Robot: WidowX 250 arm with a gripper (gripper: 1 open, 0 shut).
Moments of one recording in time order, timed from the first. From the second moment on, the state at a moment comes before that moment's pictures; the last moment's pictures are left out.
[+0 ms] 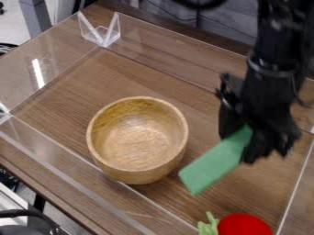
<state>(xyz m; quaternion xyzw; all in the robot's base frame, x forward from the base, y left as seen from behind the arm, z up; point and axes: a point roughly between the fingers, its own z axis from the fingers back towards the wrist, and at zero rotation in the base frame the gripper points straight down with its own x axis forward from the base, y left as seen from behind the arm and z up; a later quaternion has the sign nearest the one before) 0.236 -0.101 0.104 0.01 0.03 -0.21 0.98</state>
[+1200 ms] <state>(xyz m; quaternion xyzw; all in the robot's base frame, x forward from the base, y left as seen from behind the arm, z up) 0.270 -0.107 0.116 0.00 0.00 -0.02 1.00</state>
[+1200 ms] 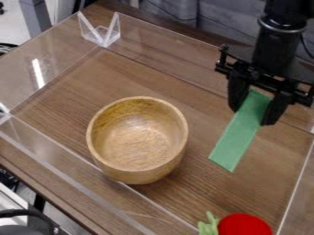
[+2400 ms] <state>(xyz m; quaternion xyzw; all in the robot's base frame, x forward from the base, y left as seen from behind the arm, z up) 0.274 -0.101 0.132 0.00 -0.01 0.20 0.98</state>
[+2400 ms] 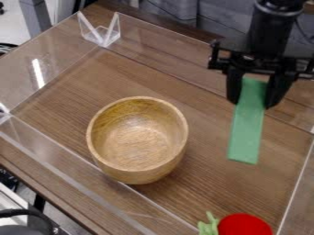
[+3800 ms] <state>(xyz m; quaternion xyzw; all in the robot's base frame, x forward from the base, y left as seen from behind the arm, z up) 0.228 -0.142 0.105 -0.01 0.04 -0.15 0.99</state>
